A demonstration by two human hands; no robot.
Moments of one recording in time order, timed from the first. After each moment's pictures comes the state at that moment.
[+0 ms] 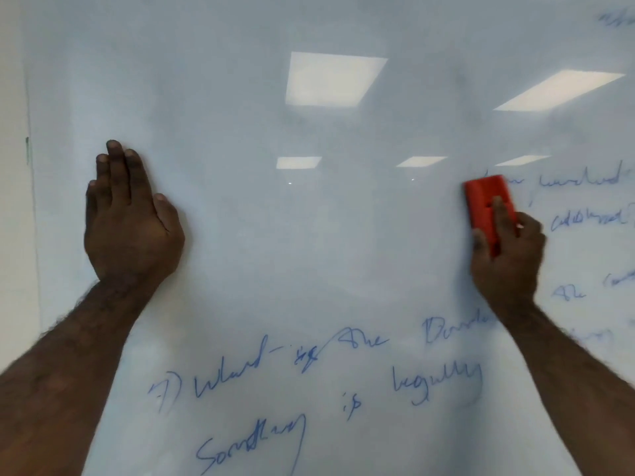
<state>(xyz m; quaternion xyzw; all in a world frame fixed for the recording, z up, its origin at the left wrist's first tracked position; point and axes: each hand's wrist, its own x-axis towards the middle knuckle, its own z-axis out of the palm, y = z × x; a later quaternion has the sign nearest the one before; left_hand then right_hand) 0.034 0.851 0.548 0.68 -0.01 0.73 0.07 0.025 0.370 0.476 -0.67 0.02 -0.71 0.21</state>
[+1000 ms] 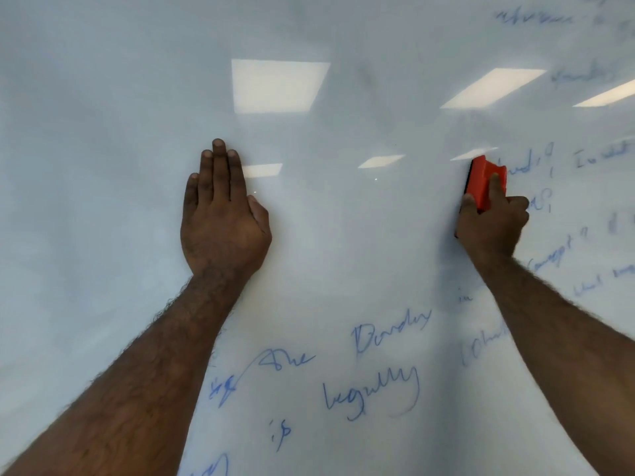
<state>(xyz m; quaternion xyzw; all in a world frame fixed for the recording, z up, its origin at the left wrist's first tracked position) 0.040 0.629 0.563 0.72 -0.10 0.68 0.05 0.026 0.272 0.517 -0.63 0.18 -0.67 0.36</state>
